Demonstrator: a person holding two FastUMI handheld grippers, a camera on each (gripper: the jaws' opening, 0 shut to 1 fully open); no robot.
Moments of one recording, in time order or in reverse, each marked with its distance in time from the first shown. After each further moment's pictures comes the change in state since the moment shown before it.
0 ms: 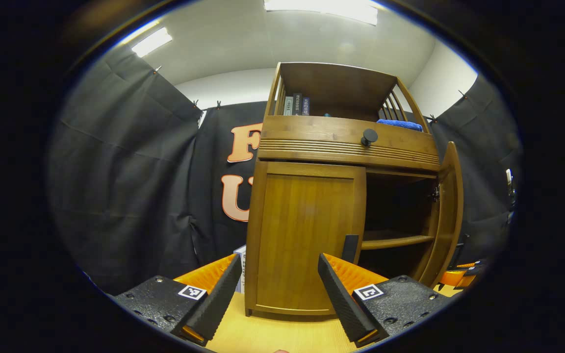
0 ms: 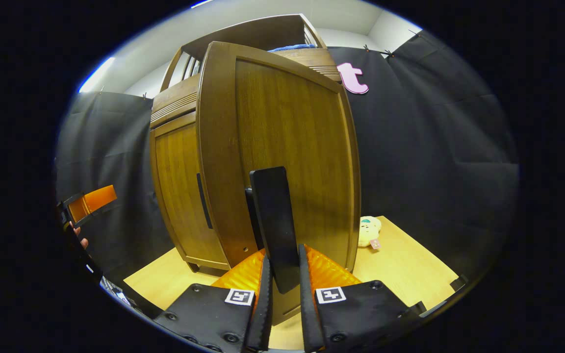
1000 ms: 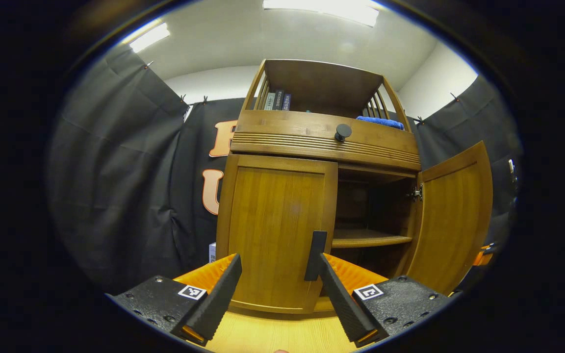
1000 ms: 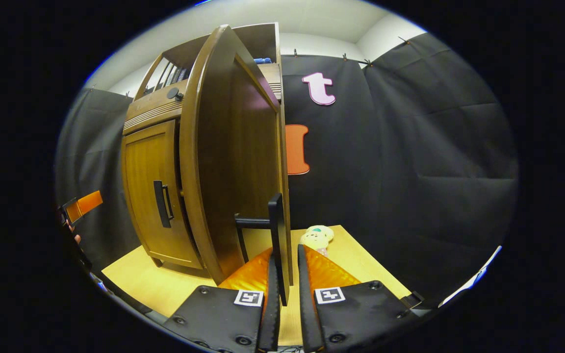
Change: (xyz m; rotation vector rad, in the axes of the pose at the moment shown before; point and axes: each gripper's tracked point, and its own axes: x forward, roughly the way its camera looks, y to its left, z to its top) left arm -0.002 -0.047 -0.009 -0.033 -0.002 -0.064; right arm -0.032 -0.104 0.031 -0.046 -0.023 -0.144
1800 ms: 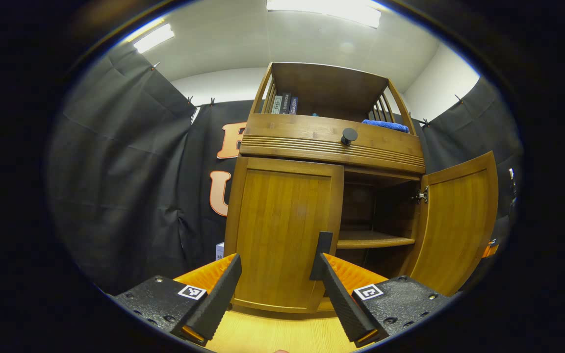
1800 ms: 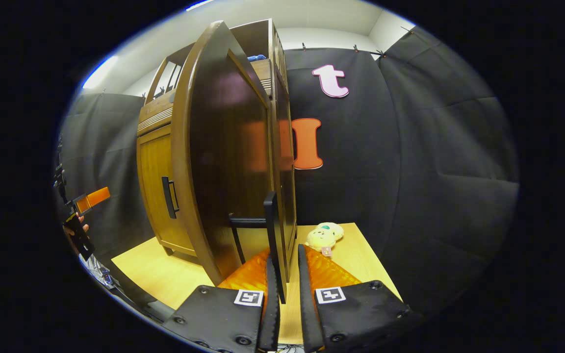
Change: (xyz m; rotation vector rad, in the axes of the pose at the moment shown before) left arm -0.012 0.013 0.003 -0.004 -0.014 0.048; right arm 0.006 -0.056 0.003 -0.007 0.037 0.176
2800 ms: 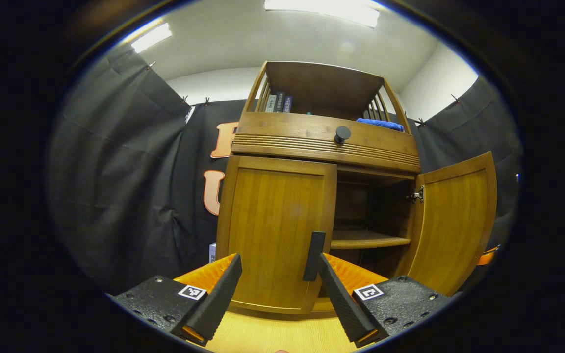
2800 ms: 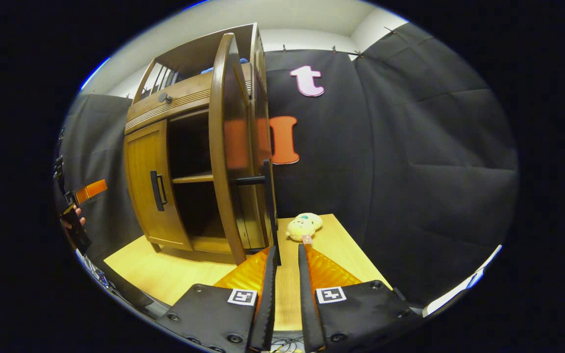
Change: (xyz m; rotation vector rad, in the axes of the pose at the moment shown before) left arm 0.013 -0.022 -0.005 0.001 0.007 -0.061; right arm -0.060 -0.010 -0.032 0.047 -0.020 -0.196
